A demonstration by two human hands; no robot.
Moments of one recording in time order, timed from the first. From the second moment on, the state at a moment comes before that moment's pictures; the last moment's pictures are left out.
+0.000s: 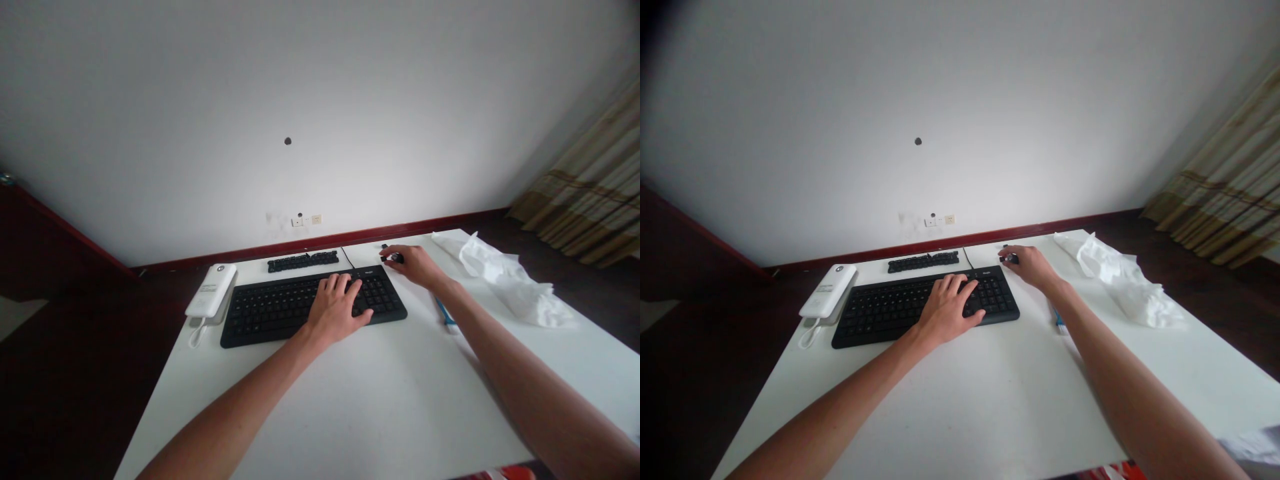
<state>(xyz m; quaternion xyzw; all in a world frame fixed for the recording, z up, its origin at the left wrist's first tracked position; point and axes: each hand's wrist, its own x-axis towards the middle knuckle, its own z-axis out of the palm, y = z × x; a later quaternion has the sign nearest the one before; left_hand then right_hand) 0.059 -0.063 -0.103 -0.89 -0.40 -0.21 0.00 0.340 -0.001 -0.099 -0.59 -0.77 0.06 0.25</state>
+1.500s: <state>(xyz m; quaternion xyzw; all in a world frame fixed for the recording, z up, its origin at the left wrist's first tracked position) 0.060 -0.063 -0.101 -0.89 -0.40 -0.21 0.01 0.288 -0.022 -0.080 -0.51 -0.82 0.17 0.21</state>
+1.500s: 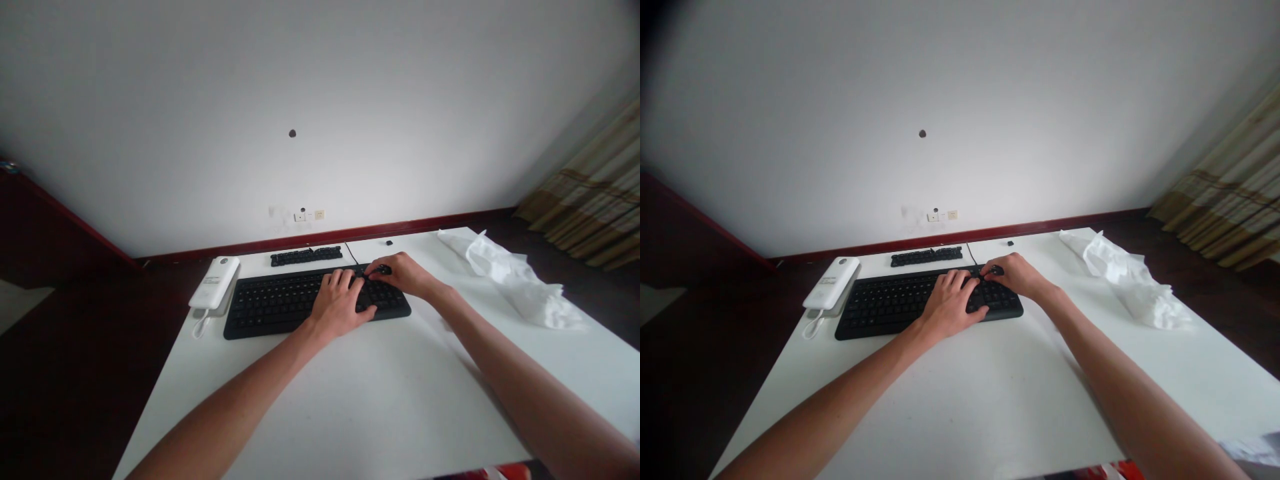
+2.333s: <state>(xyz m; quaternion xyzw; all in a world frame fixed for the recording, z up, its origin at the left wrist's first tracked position) 0.060 -0.062 -0.103 -0.89 -0.40 -0.21 0.01 0.286 -0.021 -0.074 -0.53 -0.71 0.24 0.39</state>
